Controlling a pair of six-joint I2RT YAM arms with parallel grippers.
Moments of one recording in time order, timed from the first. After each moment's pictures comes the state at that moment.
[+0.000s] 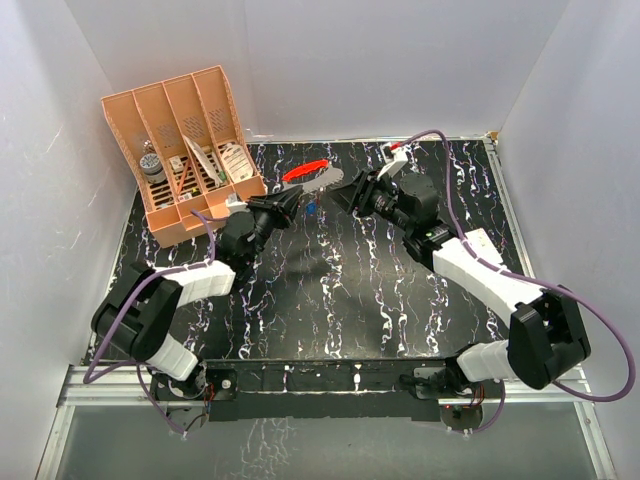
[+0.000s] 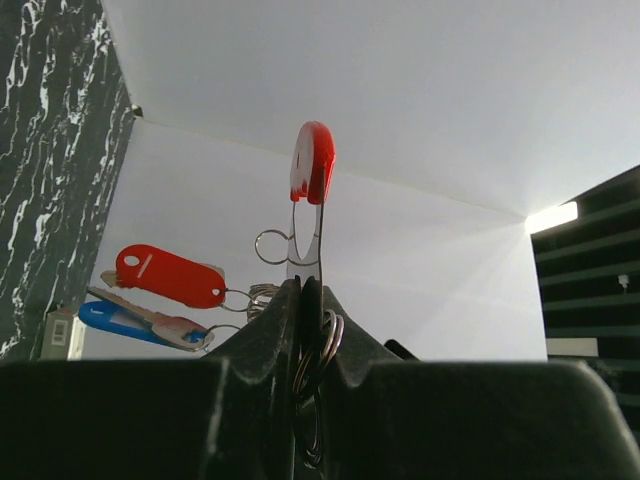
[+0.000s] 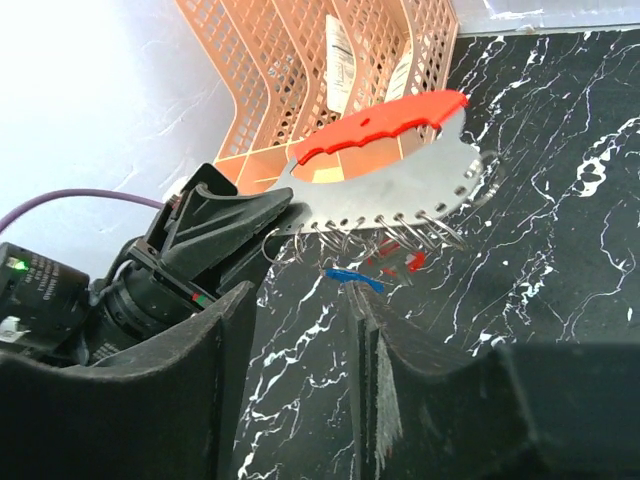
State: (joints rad) left arm -0.53 1.54 0.62 0.97 -0.10 -1.86; right arm 0.48 1.34 0.91 0.37 -0.31 0.60
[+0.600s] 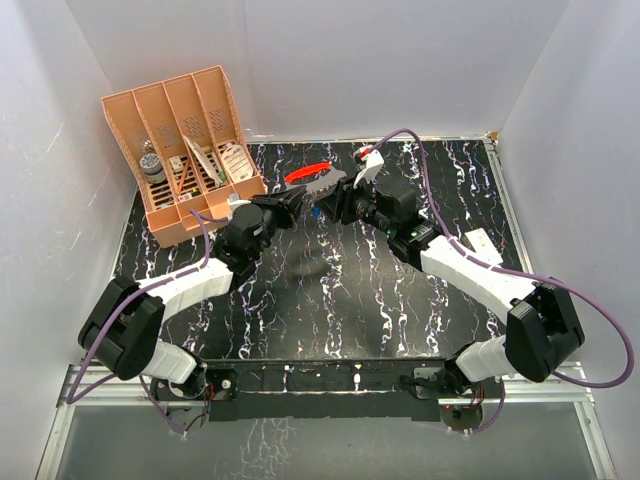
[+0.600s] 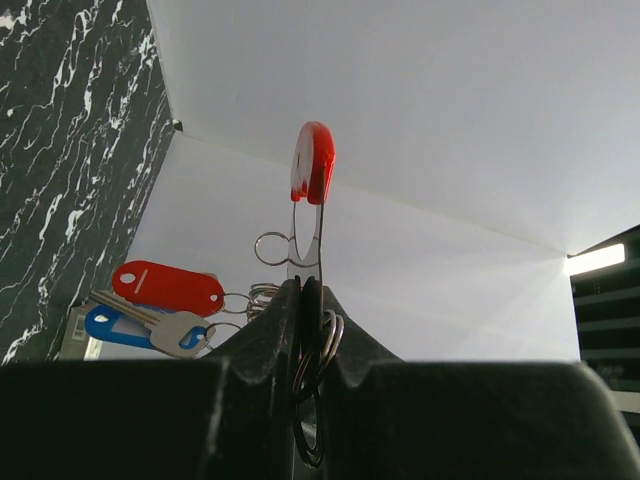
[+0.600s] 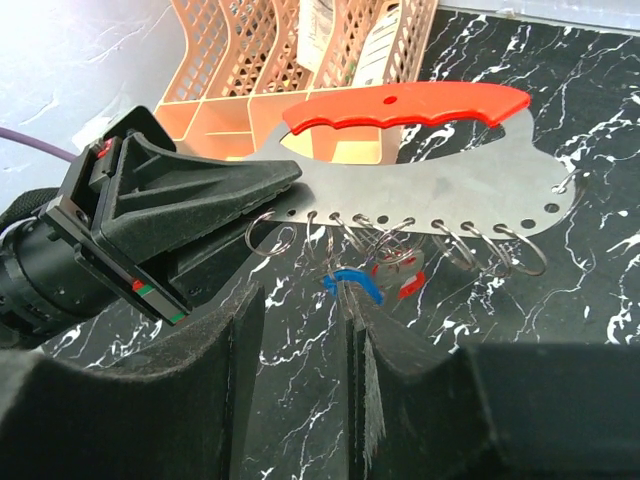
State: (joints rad) left arm -0.60 1.42 0.71 0.62 -0.21 -1.86; right arm 0.60 1.39 1.00 0.23 -0.20 0.38
